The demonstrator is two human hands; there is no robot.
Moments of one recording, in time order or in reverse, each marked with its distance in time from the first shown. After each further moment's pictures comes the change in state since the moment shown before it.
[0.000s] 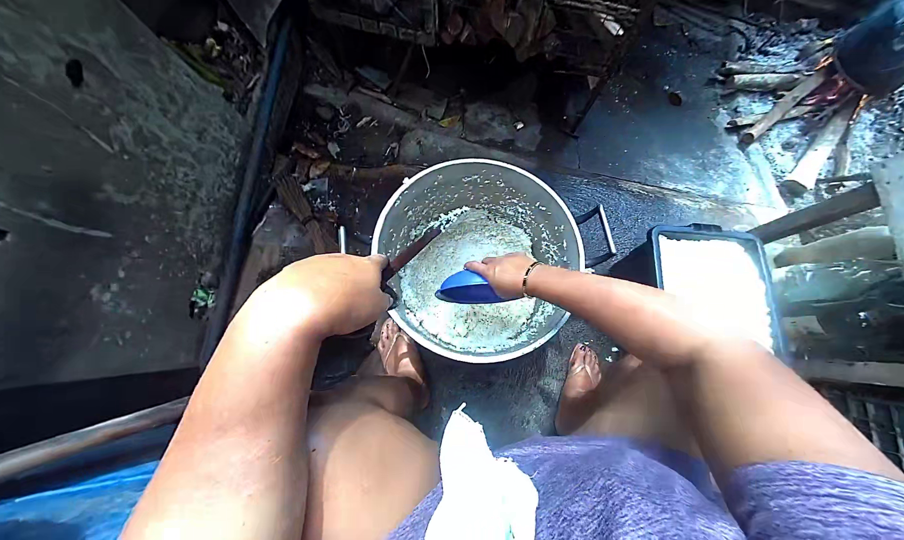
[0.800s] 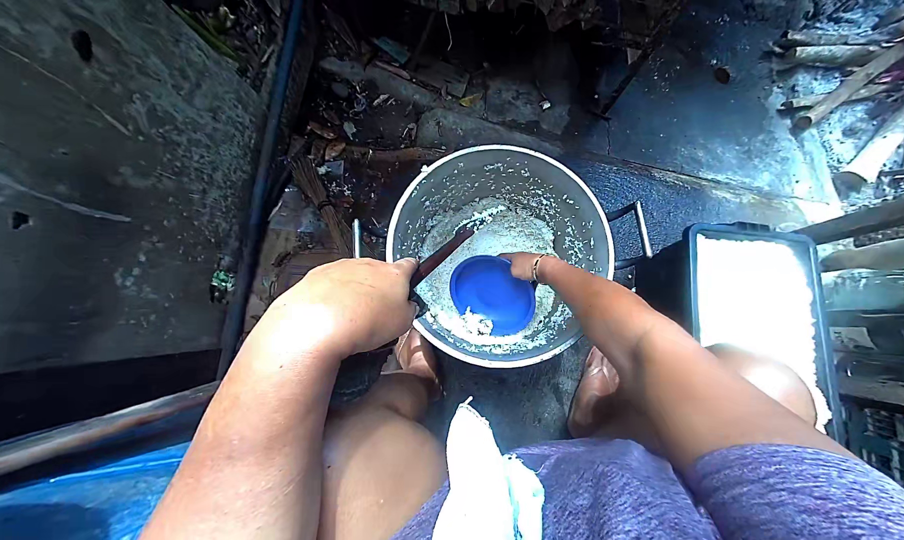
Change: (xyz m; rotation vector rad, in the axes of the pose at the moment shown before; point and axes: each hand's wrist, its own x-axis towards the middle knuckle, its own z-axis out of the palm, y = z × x) left_hand -0.003 0.006 0.004 -0.020 0.030 0.051; right_hand 0.101 0.067 0.082 0.705 -0.066 0.162
